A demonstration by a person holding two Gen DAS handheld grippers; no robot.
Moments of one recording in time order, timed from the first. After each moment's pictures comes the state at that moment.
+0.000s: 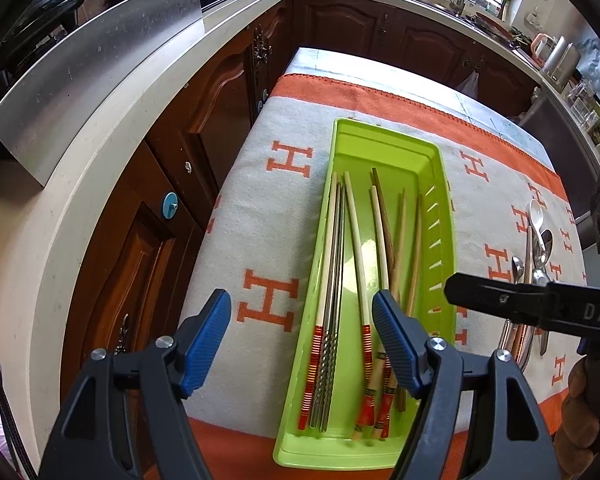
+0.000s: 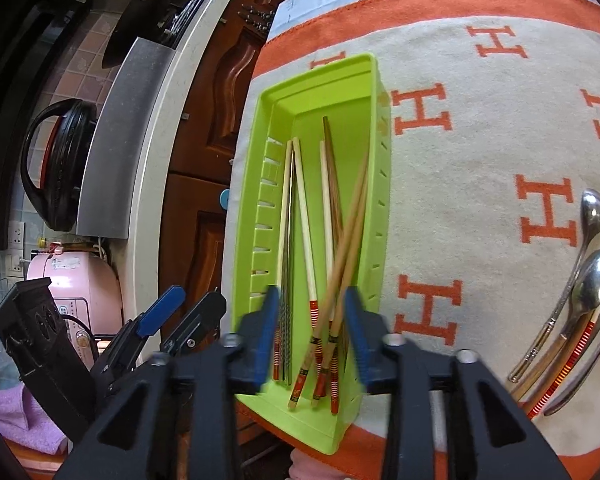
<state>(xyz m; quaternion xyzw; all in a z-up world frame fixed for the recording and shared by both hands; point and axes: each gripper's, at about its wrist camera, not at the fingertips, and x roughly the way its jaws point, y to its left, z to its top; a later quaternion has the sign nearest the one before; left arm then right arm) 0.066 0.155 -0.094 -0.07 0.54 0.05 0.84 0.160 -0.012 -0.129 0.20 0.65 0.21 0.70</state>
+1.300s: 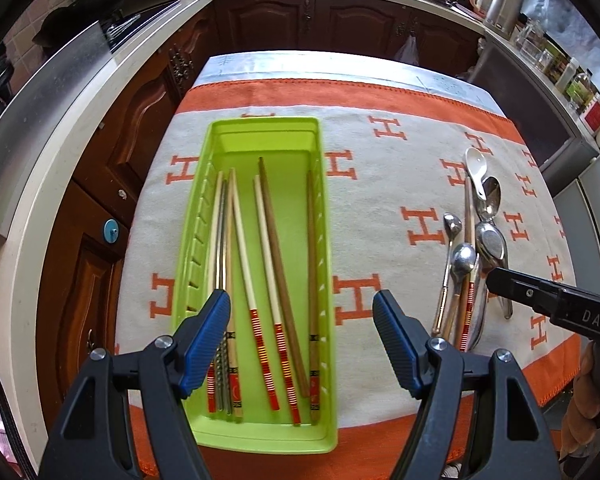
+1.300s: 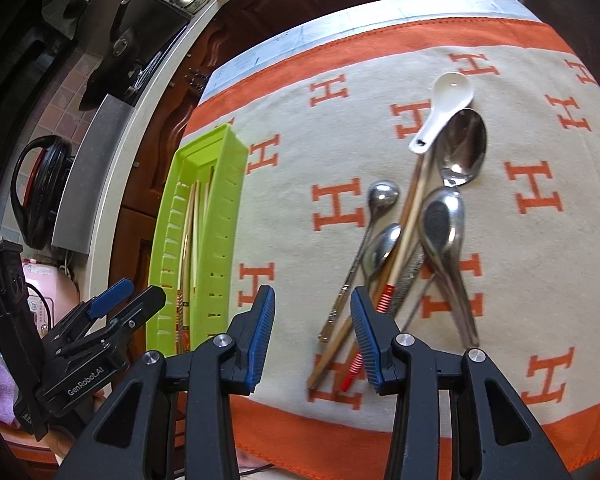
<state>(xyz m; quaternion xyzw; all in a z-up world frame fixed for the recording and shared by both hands) 0.058 0.052 -0.078 0.00 0.55 -0.03 0.84 0.095 -0.175 -0.102 0.18 0.60 0.13 0.77</state>
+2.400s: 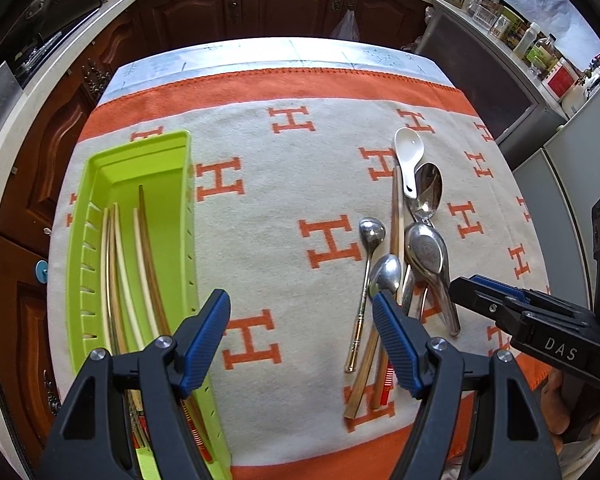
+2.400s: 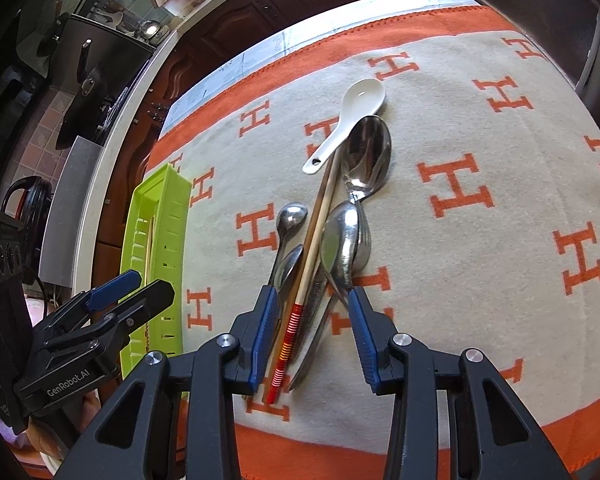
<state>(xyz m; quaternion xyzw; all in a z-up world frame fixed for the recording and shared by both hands) 0.098 -0.032 -0.095 0.01 0.58 -0.12 0.81 0.093 -0.242 -0.118 0.21 0.58 0.07 0.78</state>
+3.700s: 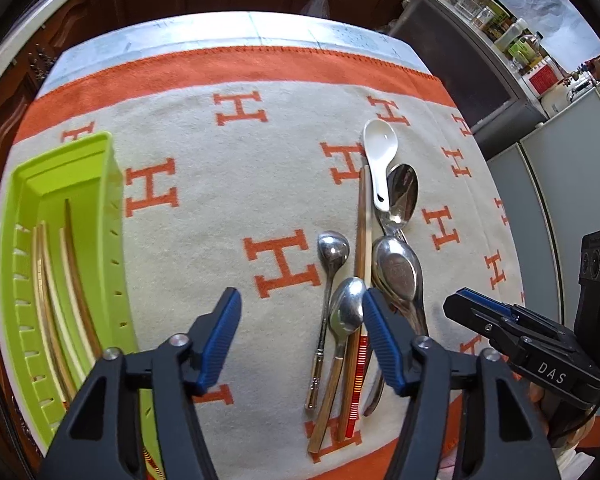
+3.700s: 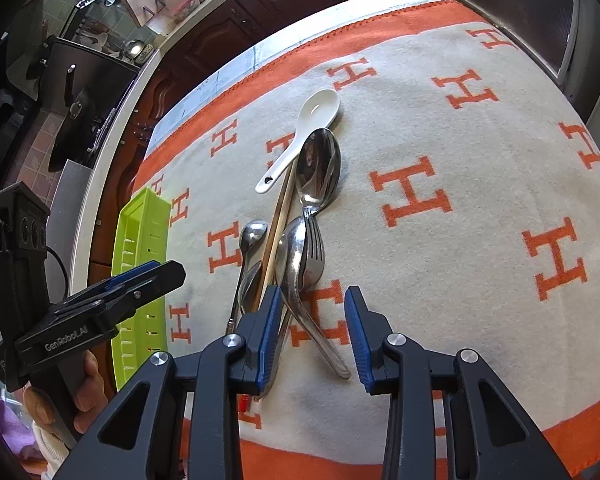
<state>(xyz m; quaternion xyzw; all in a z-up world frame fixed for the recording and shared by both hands) 0.140 -0.059 -0.126 -0.03 0.61 -0.19 0.77 0.089 -0.277 -0.129 0.23 0.57 0.05 0.78</state>
